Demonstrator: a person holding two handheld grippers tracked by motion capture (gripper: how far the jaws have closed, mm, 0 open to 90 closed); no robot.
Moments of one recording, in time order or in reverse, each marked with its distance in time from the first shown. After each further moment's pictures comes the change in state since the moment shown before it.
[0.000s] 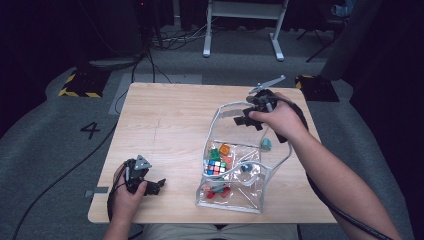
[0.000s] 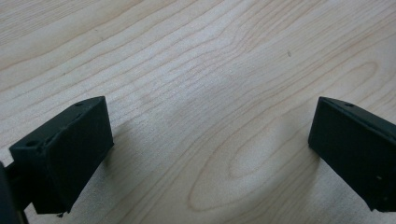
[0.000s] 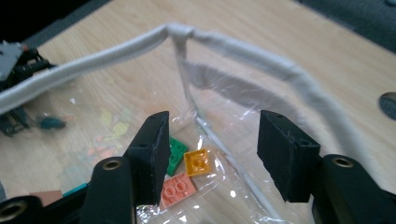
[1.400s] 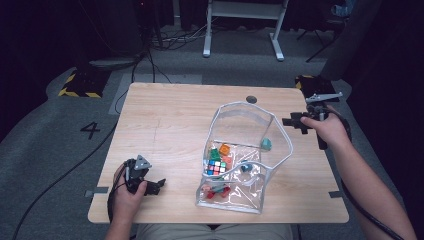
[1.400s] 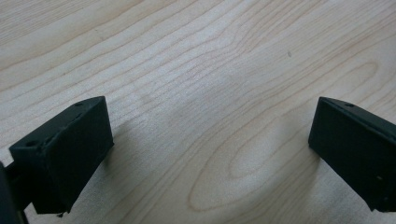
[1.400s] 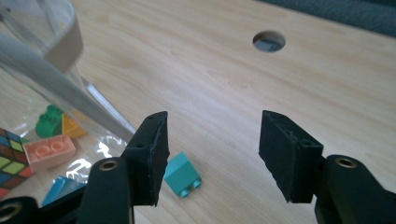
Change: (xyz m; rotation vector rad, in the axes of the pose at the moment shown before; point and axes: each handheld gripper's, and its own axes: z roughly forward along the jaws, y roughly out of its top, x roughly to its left) left arm 0.000 0.000 0.000 -0.001 -0.002 -0.002; right arm -0.131 -0.121 -0.031 -0.124 -0.110 0.162
